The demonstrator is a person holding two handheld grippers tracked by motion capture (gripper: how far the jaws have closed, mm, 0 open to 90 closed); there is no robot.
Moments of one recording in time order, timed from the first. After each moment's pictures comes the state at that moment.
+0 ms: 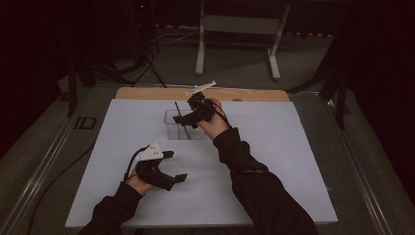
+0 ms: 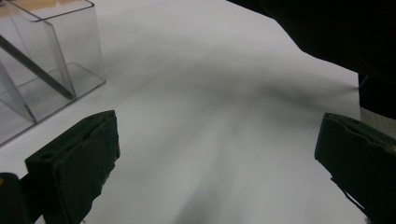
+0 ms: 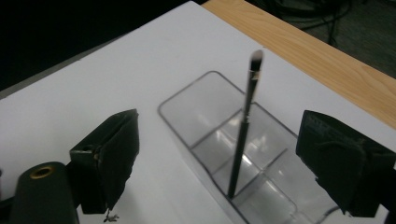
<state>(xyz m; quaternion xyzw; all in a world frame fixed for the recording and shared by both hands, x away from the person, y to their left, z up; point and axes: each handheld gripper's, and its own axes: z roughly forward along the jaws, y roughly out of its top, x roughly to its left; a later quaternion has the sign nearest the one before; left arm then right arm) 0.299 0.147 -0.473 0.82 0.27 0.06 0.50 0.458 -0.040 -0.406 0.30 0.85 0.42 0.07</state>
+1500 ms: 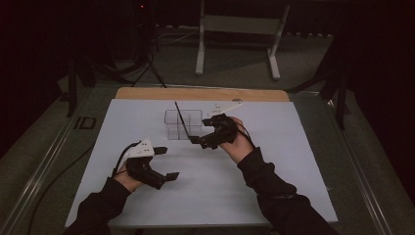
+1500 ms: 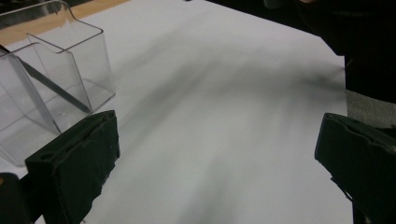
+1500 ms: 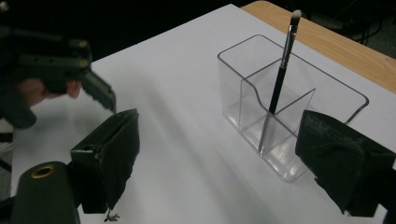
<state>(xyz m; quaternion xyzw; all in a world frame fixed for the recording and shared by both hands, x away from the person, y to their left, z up) 0.298 0.169 -0.449 0.83 0.23 0.06 0.50 0.386 -0.102 -0.403 0.26 0.84 0.47 0.05</state>
